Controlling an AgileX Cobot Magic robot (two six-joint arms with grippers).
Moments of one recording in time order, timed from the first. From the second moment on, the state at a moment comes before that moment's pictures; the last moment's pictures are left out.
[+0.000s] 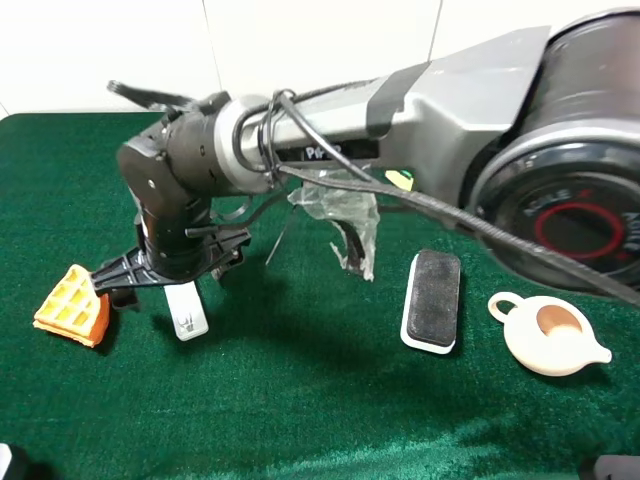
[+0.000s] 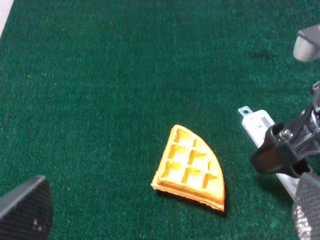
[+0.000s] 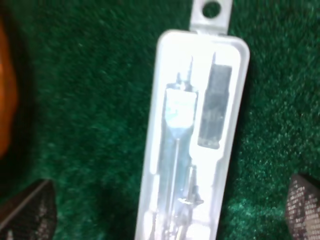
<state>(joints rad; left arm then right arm) -0.07 -0.01 -0.50 0.10 1.07 -0.08 1.12 2.35 -1.74 0.09 0.70 0.43</state>
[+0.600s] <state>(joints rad) -0.07 -0.01 -0.50 0.10 1.07 -0.08 1.09 2.18 -1.75 0.10 0.90 0.37</state>
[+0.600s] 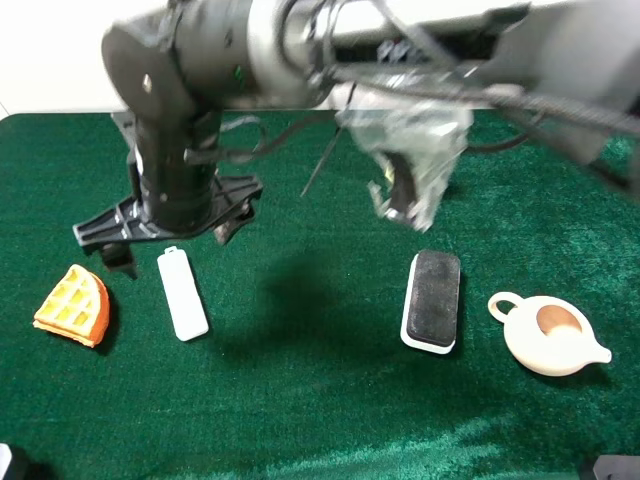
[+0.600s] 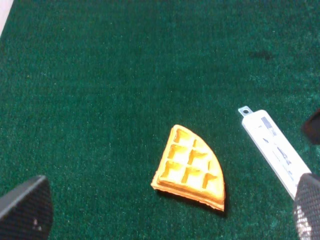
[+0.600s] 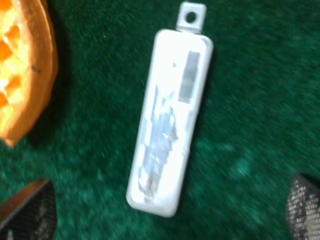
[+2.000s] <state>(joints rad) -0.07 -0.01 -0.50 0.10 1.07 -0.08 1.03 1.71 -1.72 -0.19 1.22 0.08</state>
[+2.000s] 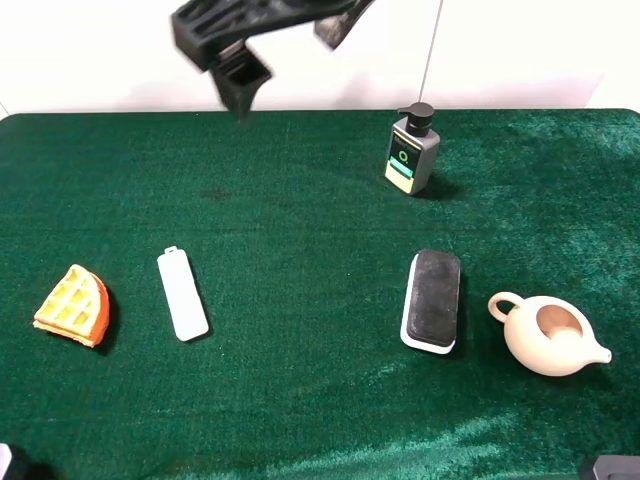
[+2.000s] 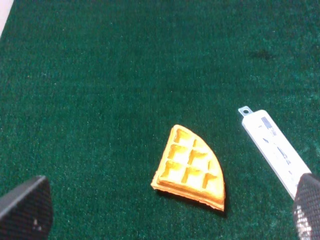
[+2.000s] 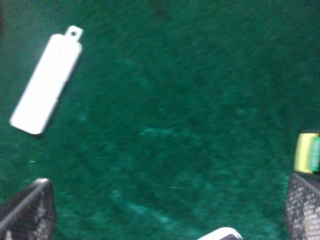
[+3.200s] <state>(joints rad) -0.07 -0.01 -0.50 0.10 1.07 -0.08 0.95 1.16 -1.21 -0.24 1.22 0.10</state>
